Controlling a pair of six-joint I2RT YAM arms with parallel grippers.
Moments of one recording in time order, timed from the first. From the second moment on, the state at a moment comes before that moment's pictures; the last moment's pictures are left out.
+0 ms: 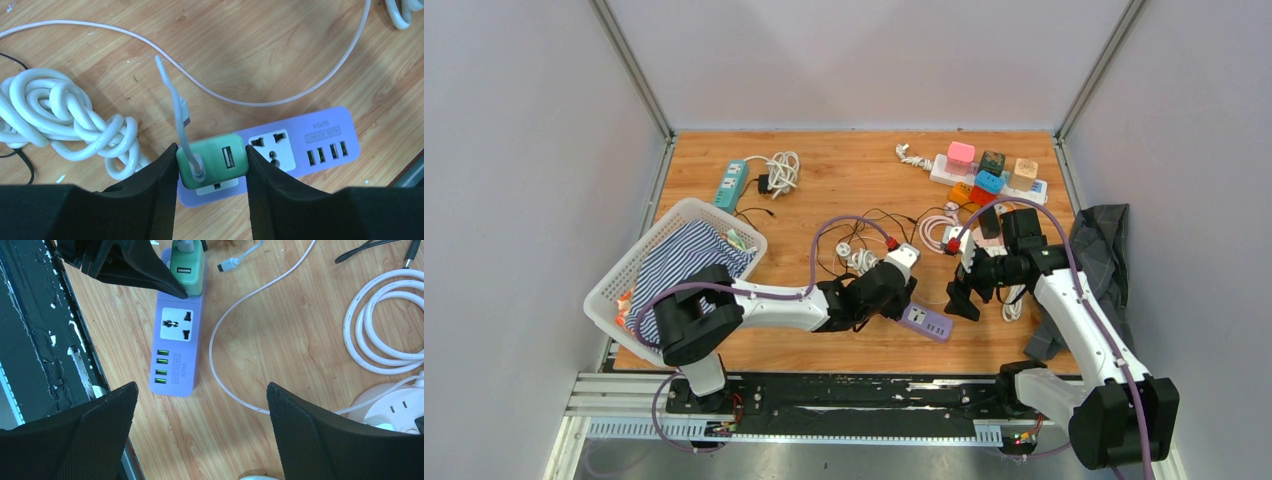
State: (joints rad) left arm -1.16 1.70 0.91 0.16 -0.30 -0.40; right arm 0.14 1.04 0.83 -0.93 -0.73 -0.91
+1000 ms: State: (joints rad) left arm -1.16 1.67 0.90 0.15 -0.27 -0.44; right arm 0.13 0.88 0.75 -0.96 -0.87 -1.07
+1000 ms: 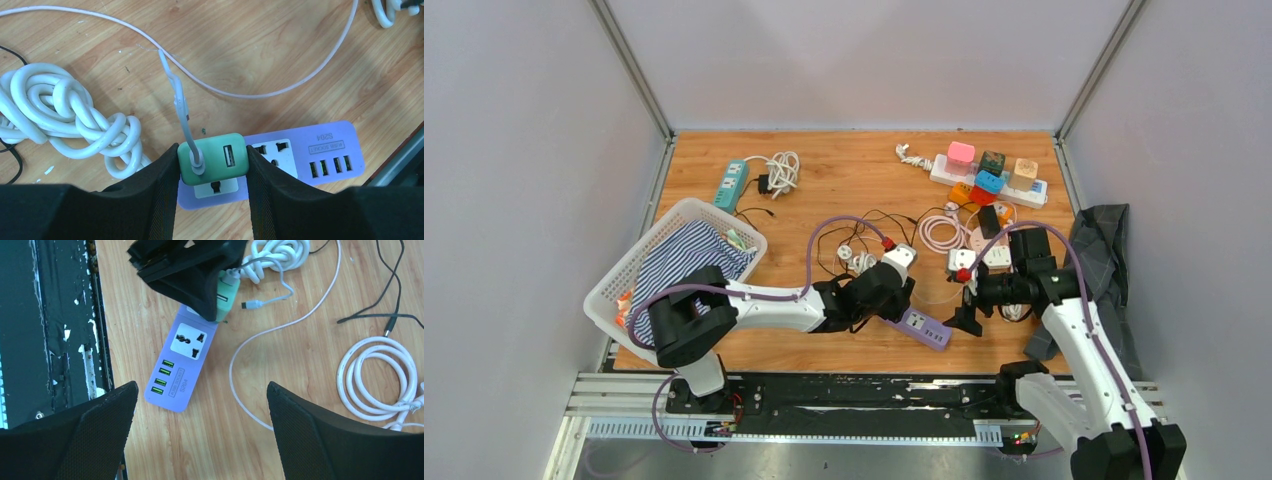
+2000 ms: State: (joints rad) left arm -1.16 1.60 0.87 0.15 -0.20 -0.48; right arm 0.11 0.80 0.65 -0.99 -0.95 -1.28
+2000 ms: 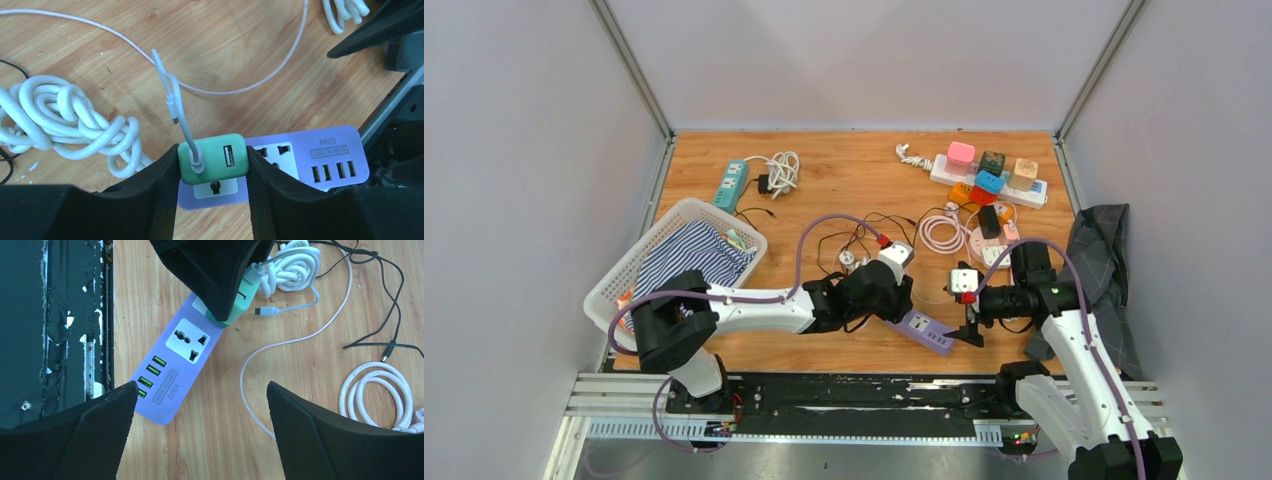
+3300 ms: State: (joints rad) left arm -1.16 1.57 0.90 0.16 -0.33 -0.66; right arm 0.15 1.01 0.68 -0.86 -0.78 -0.96
